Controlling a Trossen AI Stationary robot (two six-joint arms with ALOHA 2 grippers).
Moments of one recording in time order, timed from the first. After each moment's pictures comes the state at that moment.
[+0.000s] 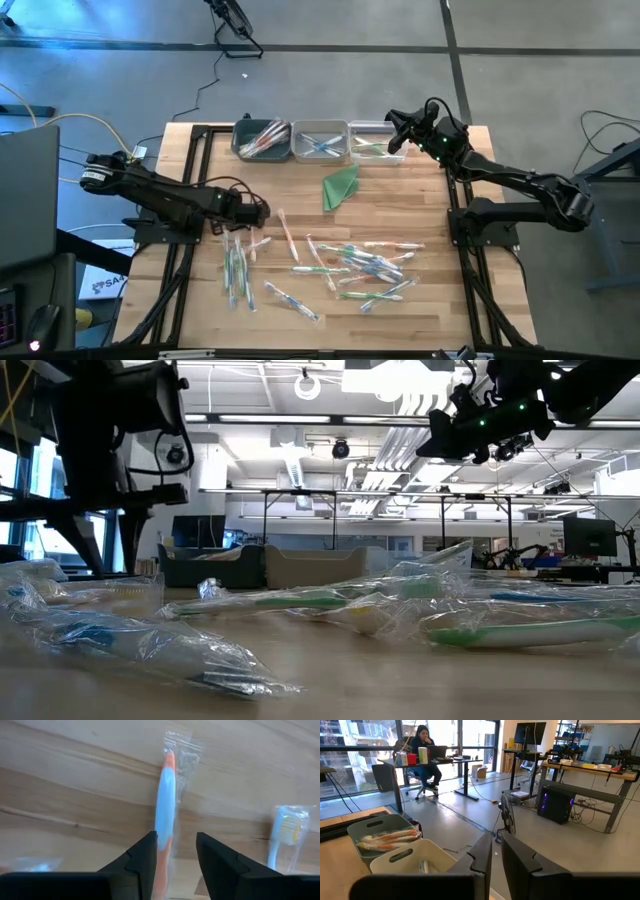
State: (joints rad) left arm -0.11 1.25 0.63 -0.71 -0.22 -1.97; right arm -0.69 1.06 0.56 0.48 0.12 -0.03
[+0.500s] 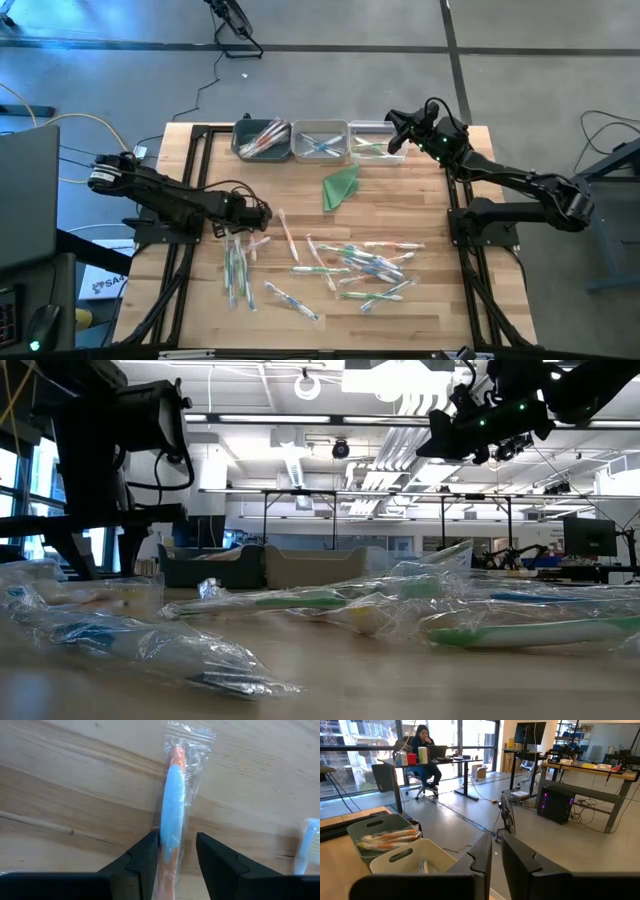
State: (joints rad) left arm -0.11 1.37 0.60 -0.64 -0.21 -2.02; right arm -0.69 1.06 0.56 0.48 0.12 -0.03
